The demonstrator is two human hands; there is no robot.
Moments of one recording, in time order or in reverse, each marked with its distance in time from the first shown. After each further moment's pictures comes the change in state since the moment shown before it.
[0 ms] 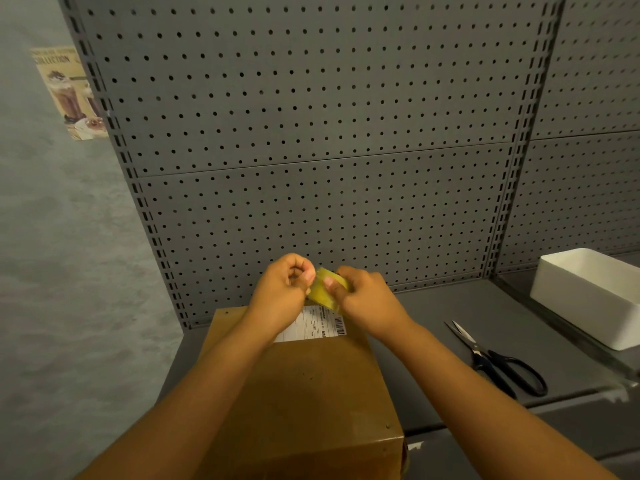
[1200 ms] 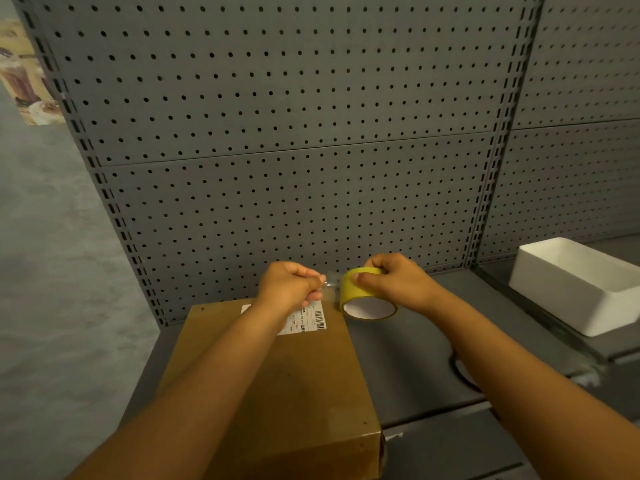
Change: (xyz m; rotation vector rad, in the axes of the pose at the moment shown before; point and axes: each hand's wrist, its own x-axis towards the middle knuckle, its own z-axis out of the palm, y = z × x) left_hand 0.019 -0.002 0.039 -0.104 -0.056 -0.340; right_hand -0.002 0.047 -0.062 0.083 -0.109 0.236
